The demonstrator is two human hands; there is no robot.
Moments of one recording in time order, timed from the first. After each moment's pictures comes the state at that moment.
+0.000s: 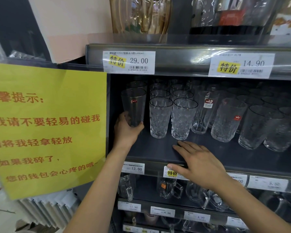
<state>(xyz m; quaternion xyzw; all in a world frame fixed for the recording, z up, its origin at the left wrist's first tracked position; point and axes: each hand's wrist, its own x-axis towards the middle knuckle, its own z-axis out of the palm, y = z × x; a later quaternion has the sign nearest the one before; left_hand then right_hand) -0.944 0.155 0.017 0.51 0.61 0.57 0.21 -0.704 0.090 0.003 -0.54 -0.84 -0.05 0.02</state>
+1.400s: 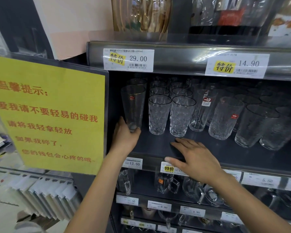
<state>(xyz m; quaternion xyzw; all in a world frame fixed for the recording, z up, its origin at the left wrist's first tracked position) -0.946 0.129 0.008 0.53 0.68 0.46 0.21 -0.703 0.088 0.009 -0.54 -0.84 -0.01 0.04</state>
